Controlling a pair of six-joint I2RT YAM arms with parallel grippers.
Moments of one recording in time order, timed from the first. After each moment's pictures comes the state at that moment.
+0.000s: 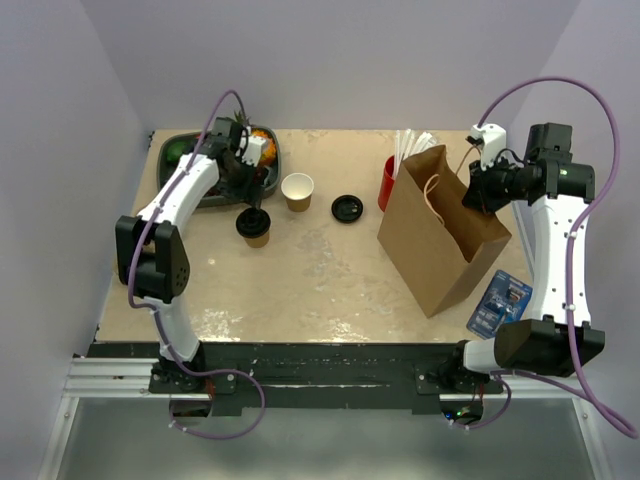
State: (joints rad) left arm -0.22 1.88 1.69 -0.92 0.08 0.17; right arm -0.20 1.38 1.65 -1.22 -0.51 -0.57
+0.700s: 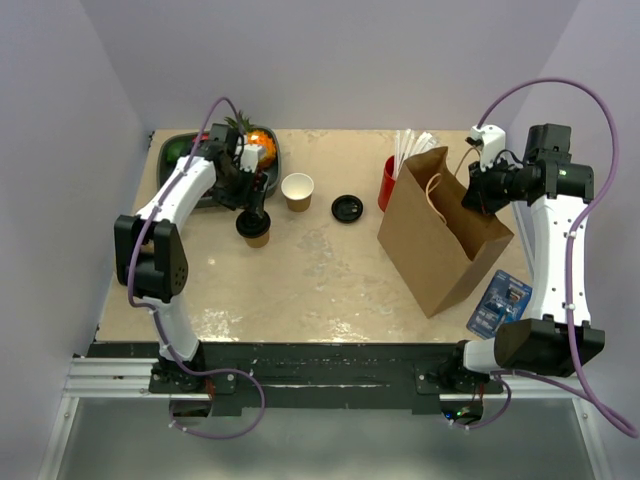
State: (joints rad) left arm -0.18 1.88 1.65 -0.95 0.20 0.11; right arm -0.20 1.38 1.64 -1.22 -0.51 -0.57
